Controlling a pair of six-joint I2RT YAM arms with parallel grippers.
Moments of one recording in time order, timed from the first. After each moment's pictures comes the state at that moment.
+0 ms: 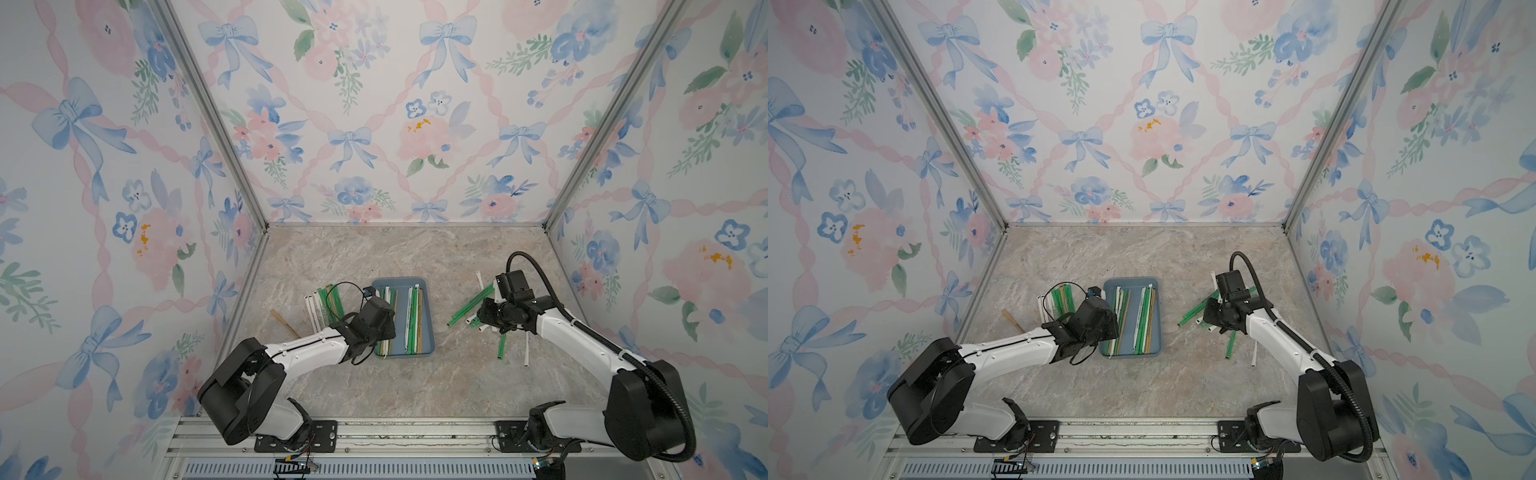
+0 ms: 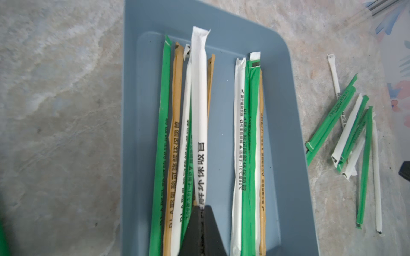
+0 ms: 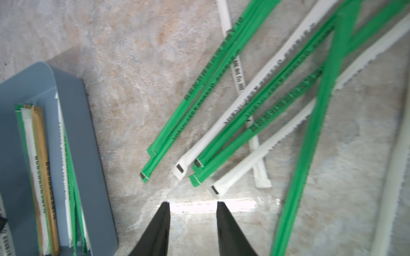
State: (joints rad) left arm -0.74 1.43 0.68 -0.07 -0.15 -0.79; right arm 0.26 1.31 0.82 -0.58 -0.04 0.51
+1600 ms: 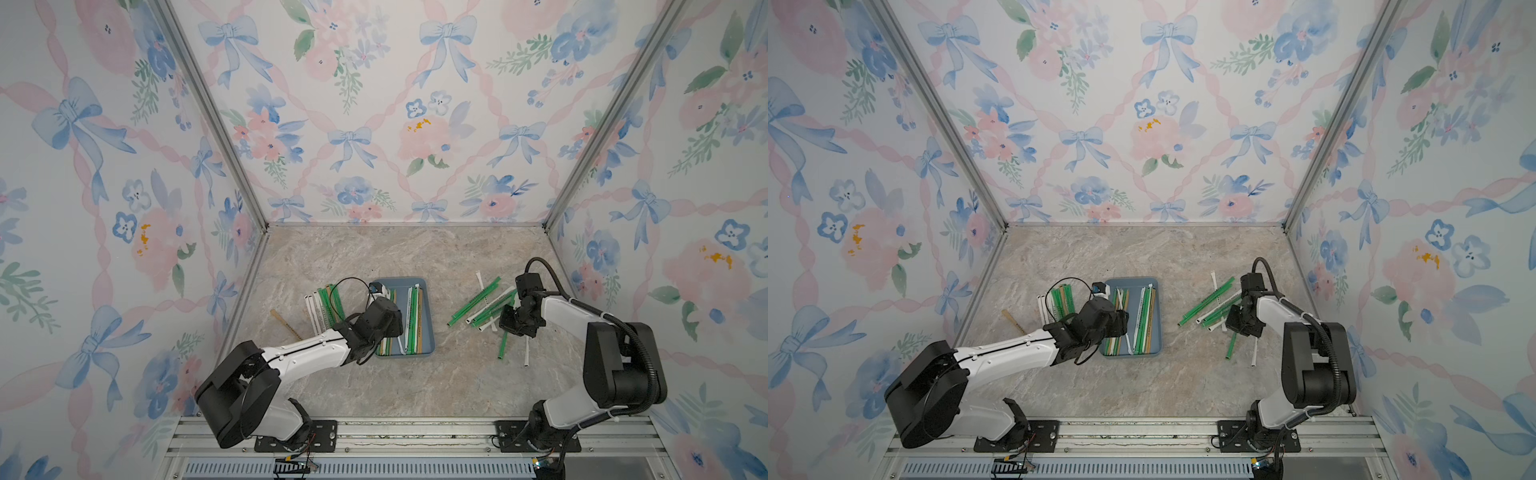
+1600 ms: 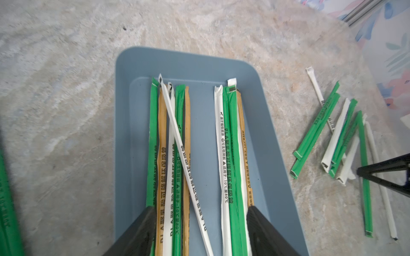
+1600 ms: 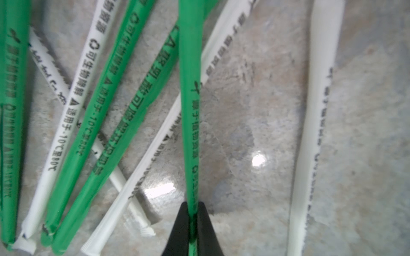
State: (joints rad) left arm -0.80 1.37 0.68 -0.04 -0.29 -0.70; right arm 0.01 1.57 0.84 -0.61 -0.03 0.39
